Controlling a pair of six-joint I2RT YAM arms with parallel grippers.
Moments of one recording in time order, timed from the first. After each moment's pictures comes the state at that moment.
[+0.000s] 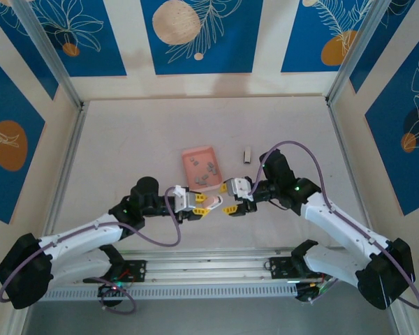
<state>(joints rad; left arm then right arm) -0.80 1.02 0.44 0.36 0.69 0.30 0.58 1.04 0.75 -0.45 -0.90 -0.84</state>
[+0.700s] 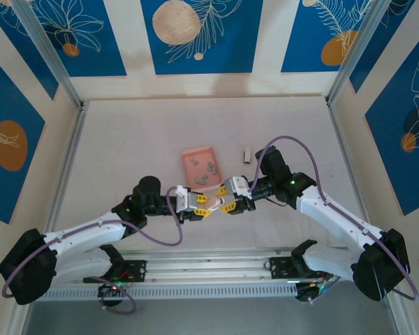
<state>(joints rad) -0.80 1.06 0.44 0.40 0.72 0.29 0.57 1.10 0.80 -0.50 -0.99 -0.89</state>
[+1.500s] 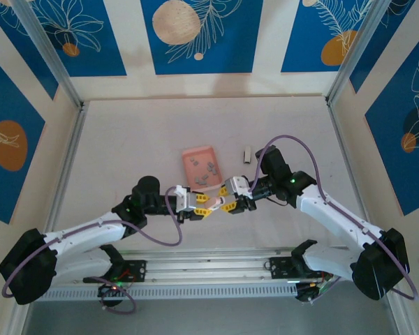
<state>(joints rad) -0.80 1.06 0.44 0.44 0.73 0.29 0.56 1.11 0.81 -0.53 -1.00 -0.92</state>
